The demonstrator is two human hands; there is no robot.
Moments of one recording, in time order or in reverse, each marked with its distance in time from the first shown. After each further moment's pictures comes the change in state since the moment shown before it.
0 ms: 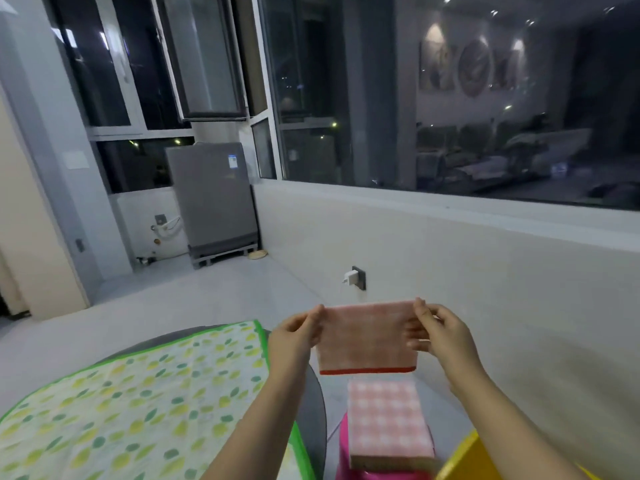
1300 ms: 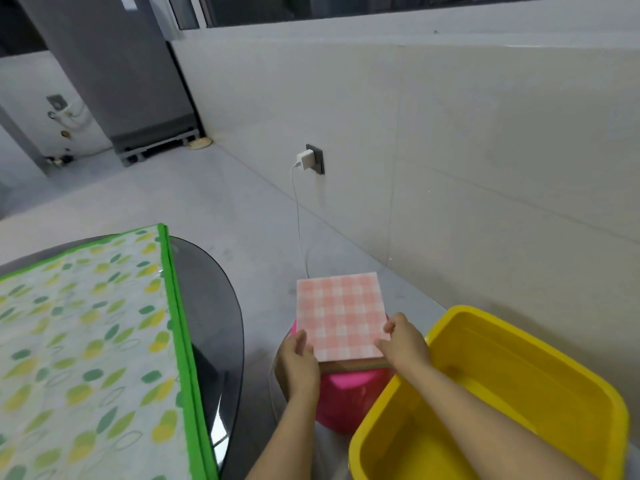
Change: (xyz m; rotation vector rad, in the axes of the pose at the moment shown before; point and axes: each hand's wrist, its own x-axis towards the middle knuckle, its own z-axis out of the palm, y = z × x) left_hand -0.004 -0.280 0.057 0.485 0.182 -0.358; right_hand 0.040 0.261 -0.055 -0.995 -0.141 0.441
